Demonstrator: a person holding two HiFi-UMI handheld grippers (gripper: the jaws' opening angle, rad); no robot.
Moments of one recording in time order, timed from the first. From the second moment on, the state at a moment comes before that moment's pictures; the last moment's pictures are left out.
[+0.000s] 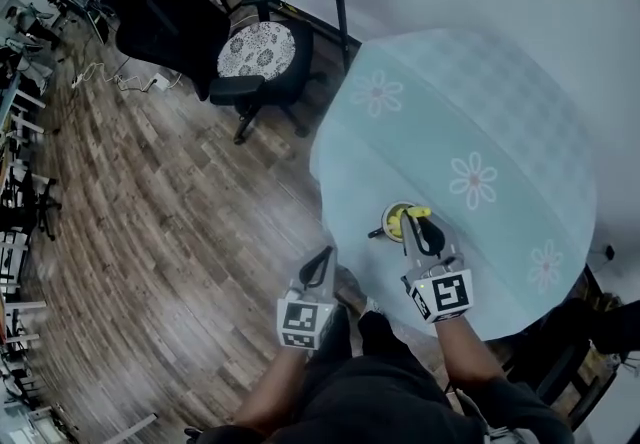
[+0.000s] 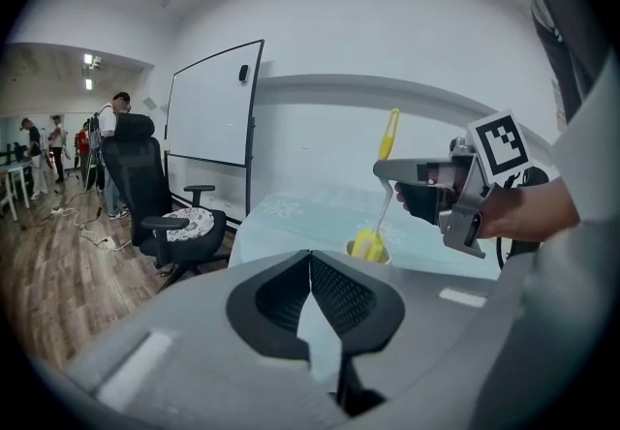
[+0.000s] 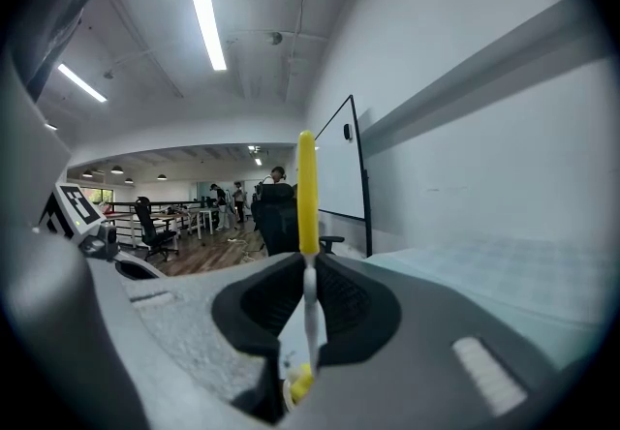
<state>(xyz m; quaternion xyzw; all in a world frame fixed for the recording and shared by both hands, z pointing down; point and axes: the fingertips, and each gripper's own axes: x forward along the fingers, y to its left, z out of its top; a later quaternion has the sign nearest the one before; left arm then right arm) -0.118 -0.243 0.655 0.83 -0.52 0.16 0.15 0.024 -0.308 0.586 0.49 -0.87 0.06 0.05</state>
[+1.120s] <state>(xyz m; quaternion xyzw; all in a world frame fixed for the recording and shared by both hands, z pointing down) -0.097 -0.267 0.640 0.85 -0.48 0.15 0.14 0.056 -0.314 0.588 0.54 -0.84 0.06 0.06</state>
